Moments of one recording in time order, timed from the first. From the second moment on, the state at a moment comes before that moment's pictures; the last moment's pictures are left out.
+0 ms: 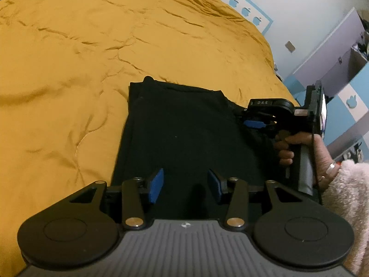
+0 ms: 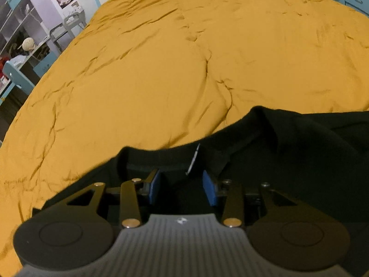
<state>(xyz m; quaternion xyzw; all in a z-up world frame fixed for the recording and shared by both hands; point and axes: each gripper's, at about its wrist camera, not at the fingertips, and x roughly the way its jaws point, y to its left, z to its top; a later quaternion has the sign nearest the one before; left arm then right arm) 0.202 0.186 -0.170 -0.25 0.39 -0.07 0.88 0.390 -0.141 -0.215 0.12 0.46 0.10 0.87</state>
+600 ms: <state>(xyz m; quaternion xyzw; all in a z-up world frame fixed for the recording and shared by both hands) 0.172 0.179 -0.154 -0.25 0.39 -0.04 0.88 0.211 -0.187 -0.178 0.13 0.51 0.15 0.84</state>
